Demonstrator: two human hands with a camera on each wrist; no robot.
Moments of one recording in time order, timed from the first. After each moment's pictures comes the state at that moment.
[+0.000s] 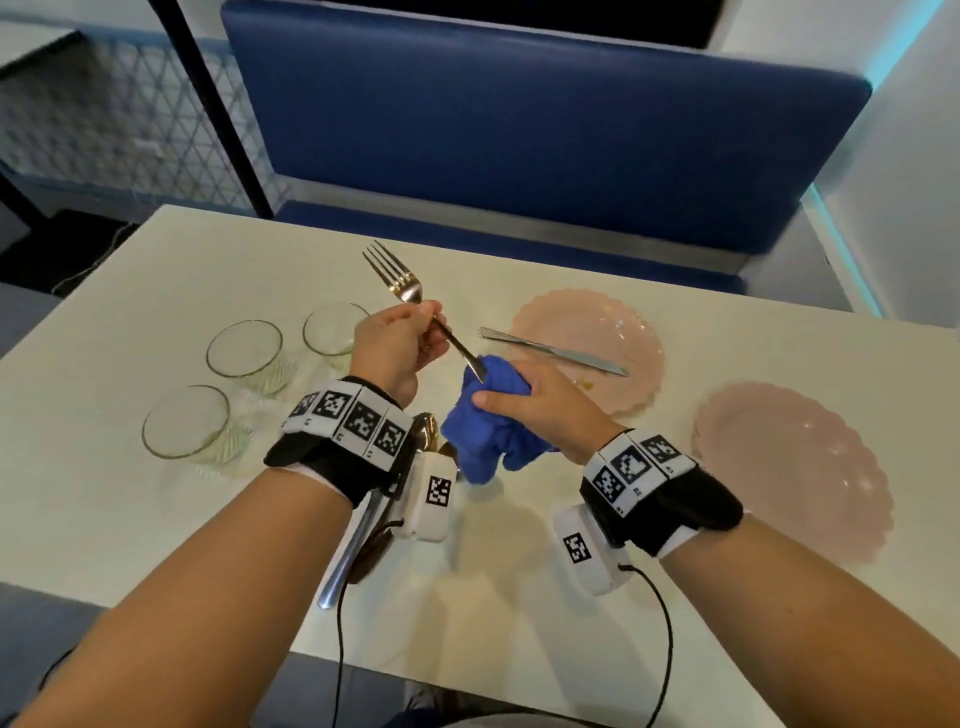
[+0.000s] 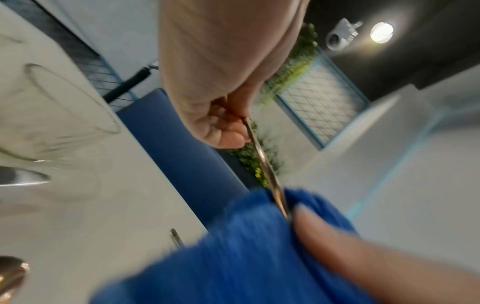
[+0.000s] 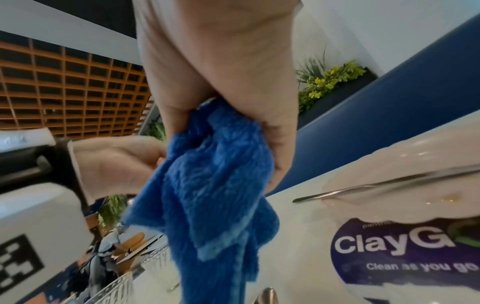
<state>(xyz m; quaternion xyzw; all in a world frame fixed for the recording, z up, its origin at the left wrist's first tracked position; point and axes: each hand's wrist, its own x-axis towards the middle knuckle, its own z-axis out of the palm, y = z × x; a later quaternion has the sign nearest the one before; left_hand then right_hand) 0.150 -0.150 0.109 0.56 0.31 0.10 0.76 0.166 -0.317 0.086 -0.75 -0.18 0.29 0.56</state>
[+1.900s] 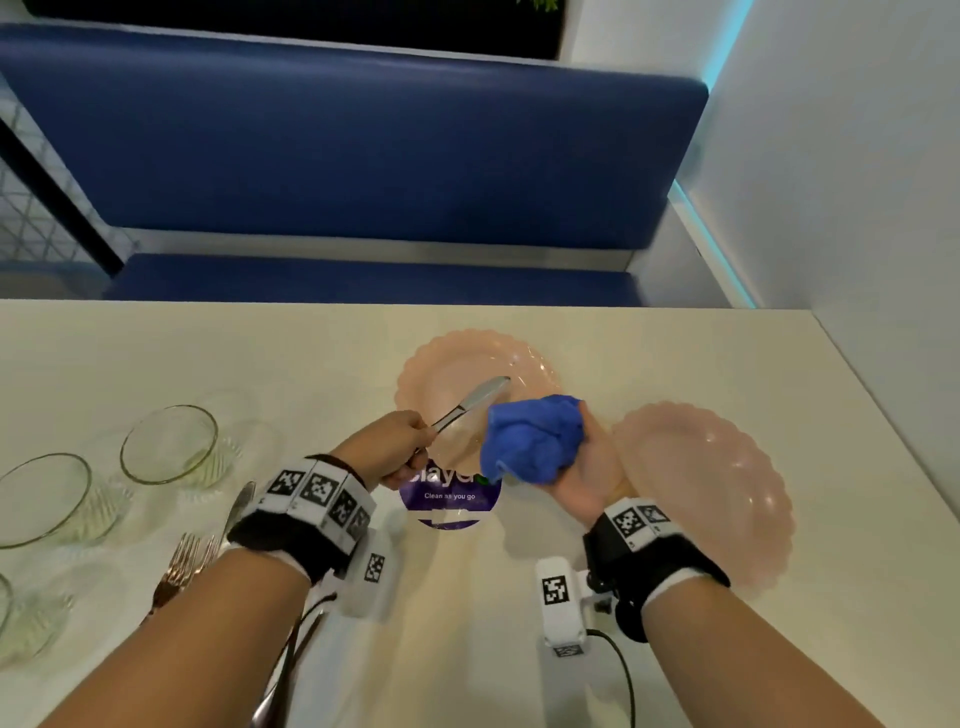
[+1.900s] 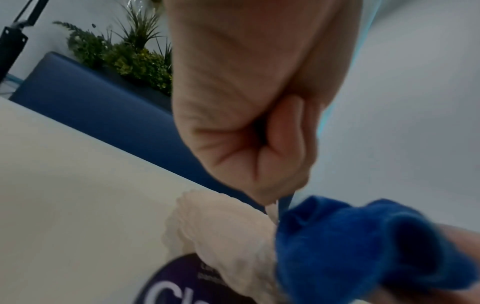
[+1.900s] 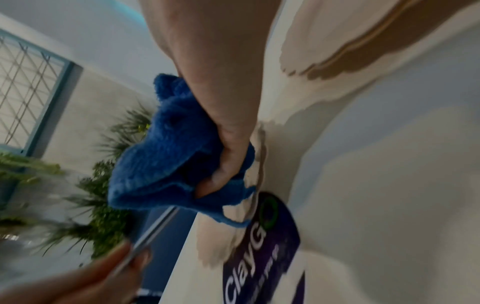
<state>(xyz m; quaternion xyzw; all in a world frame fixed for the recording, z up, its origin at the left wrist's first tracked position) 0.237 -0.218 0.056 0.78 0.17 -0.31 0.52 0.242 -0.435 0.021 -0.38 0.24 0.19 0.87</state>
